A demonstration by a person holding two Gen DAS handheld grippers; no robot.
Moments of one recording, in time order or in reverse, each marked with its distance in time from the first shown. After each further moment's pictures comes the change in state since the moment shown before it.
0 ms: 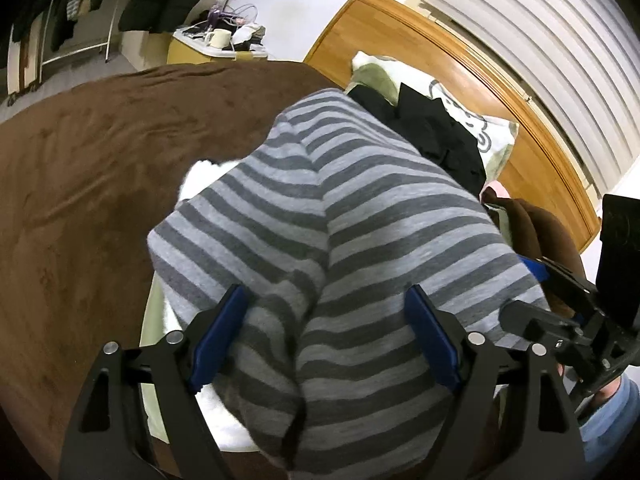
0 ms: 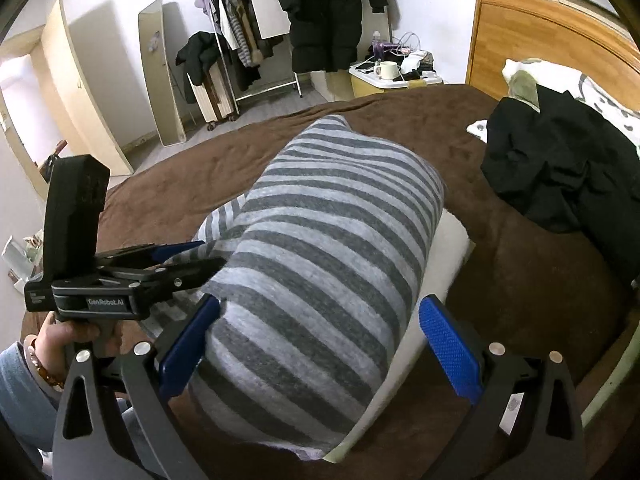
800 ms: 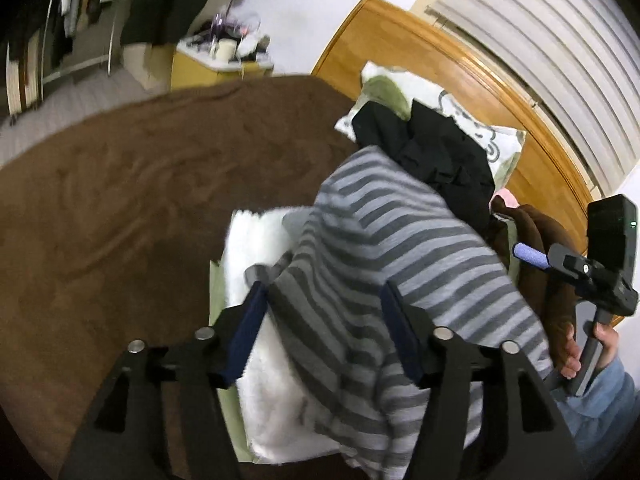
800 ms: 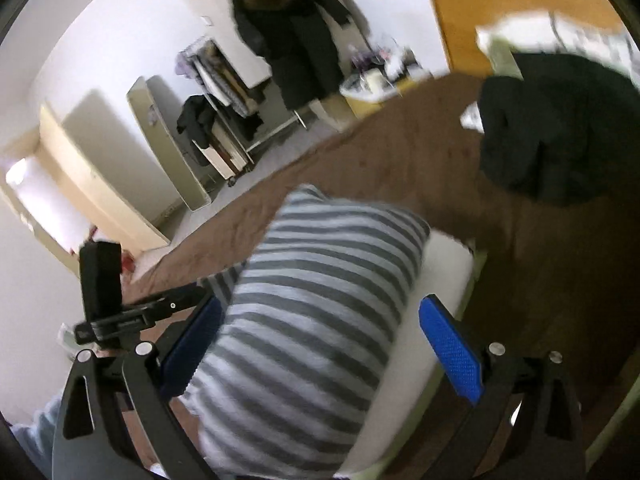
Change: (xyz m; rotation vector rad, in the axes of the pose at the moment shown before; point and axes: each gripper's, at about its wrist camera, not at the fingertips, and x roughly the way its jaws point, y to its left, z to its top) left arm -0.040 0.017 0.052 0.056 -0.009 0.032; right arm -0.040 -0.042 0.039 0.213 -0.100 0.167
